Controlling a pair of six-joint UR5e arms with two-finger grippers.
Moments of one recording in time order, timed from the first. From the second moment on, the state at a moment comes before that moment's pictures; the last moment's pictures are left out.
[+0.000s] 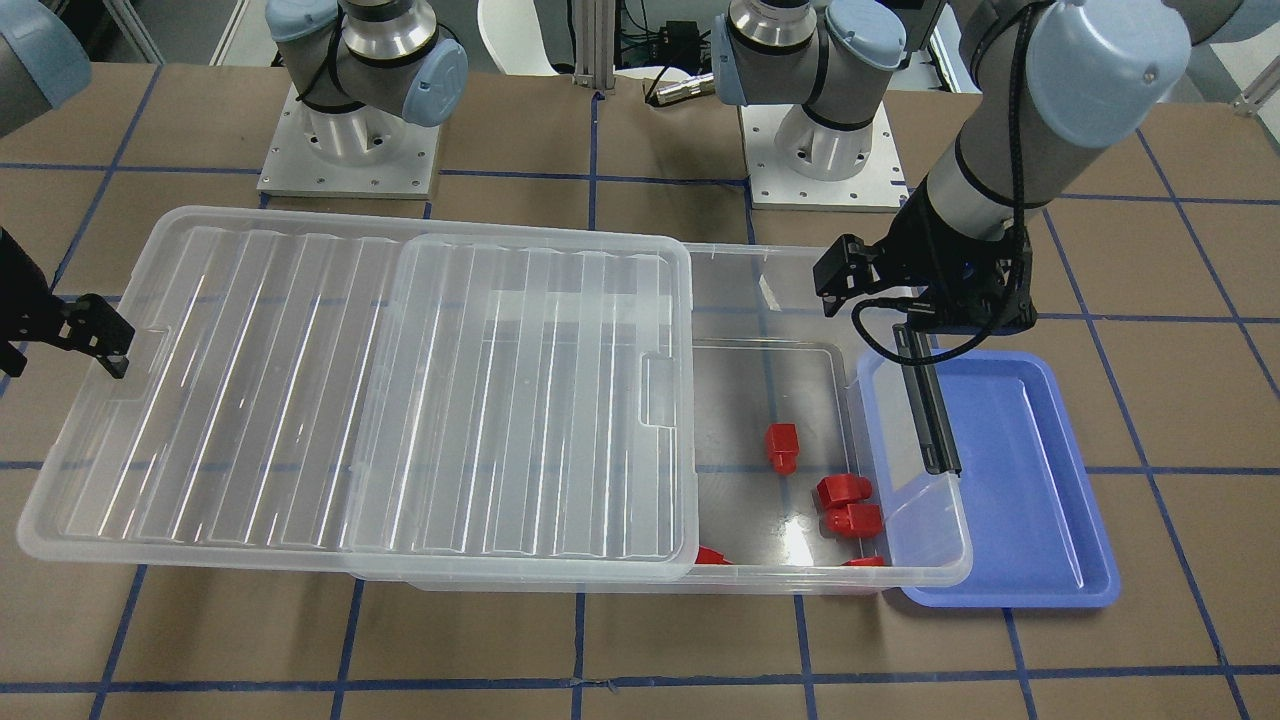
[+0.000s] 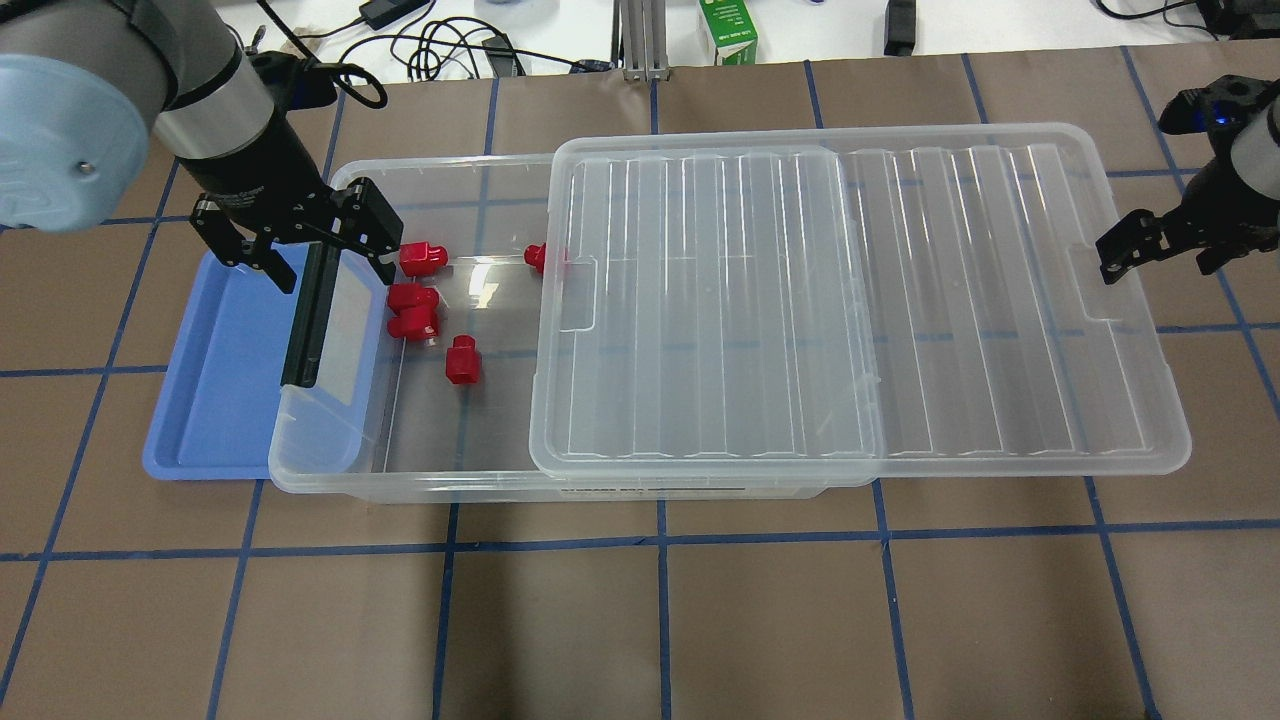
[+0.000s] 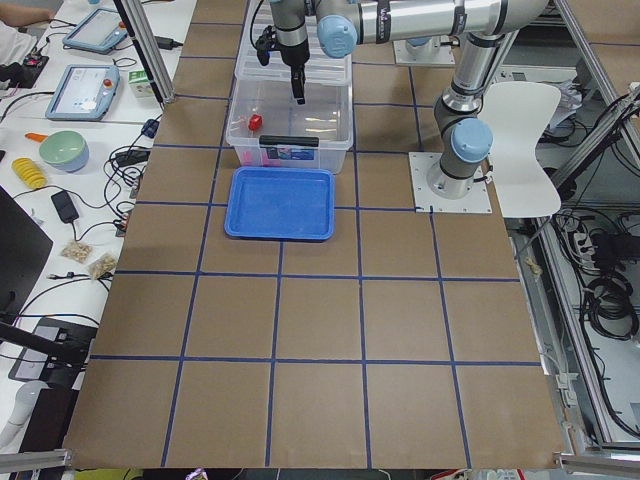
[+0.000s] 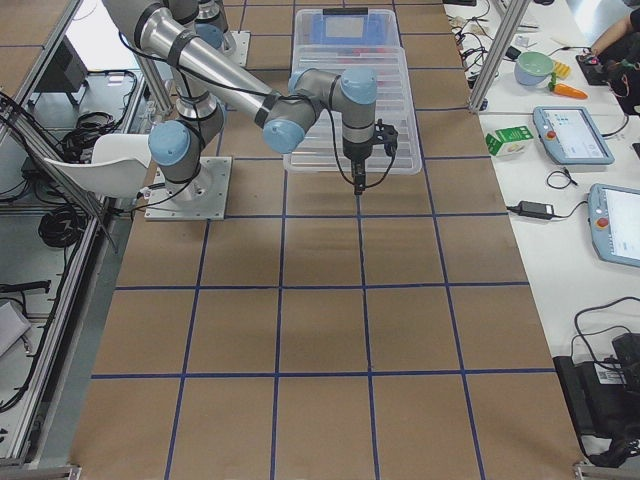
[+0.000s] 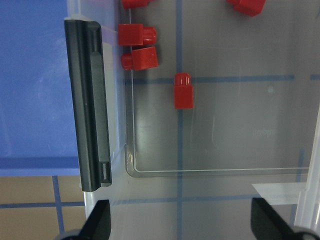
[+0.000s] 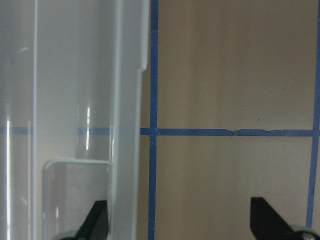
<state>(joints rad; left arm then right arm) -1.50 -1.67 -1.60 -1.58 1.54 0.05 1.10 -1.48 1.87 -2.06 -1.59 -0.50</state>
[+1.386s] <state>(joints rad) -1.55 -1.91 -1.76 -1.23 1.54 -0.01 1.10 -1.65 1.62 -1.64 -1.58 -0.49</state>
